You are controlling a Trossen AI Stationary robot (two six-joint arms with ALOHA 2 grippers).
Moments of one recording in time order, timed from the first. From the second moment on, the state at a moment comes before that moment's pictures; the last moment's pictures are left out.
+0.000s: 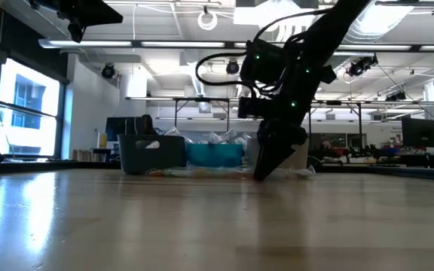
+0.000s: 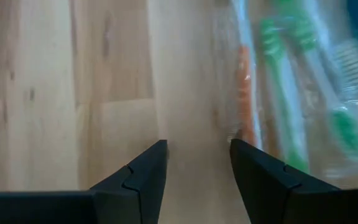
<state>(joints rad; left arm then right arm) 0.16 0.47 0.66 -0.30 -0.20 -0.21 -0.15 1.84 1.00 -0.24 0.03 -0.05</state>
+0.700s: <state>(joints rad) 0.16 0.47 0.66 -0.30 -0.20 -0.21 -0.07 1.74 1.00 -0.23 0.01 -0.07</state>
